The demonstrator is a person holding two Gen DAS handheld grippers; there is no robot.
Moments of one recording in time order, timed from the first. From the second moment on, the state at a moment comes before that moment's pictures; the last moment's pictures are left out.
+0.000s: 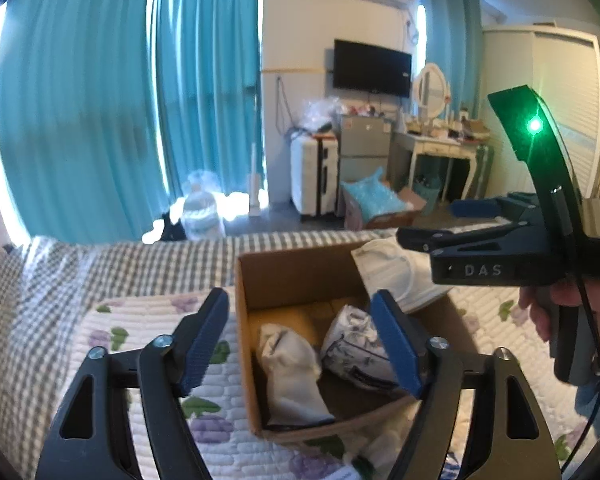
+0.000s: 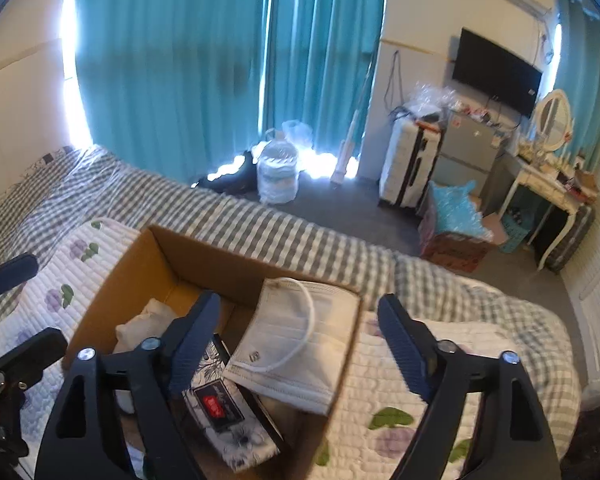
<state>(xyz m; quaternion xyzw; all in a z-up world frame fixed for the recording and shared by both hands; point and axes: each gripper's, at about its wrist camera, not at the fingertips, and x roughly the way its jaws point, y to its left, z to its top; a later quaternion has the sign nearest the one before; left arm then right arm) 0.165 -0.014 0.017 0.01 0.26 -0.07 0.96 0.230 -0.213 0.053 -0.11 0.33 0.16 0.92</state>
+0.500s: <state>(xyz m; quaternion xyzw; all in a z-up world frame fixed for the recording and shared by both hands) 0.047 -0.002 0.101 0.01 0.19 -0.07 0.98 0.081 -0.239 0.174 -0.12 0.28 0.13 0.94</state>
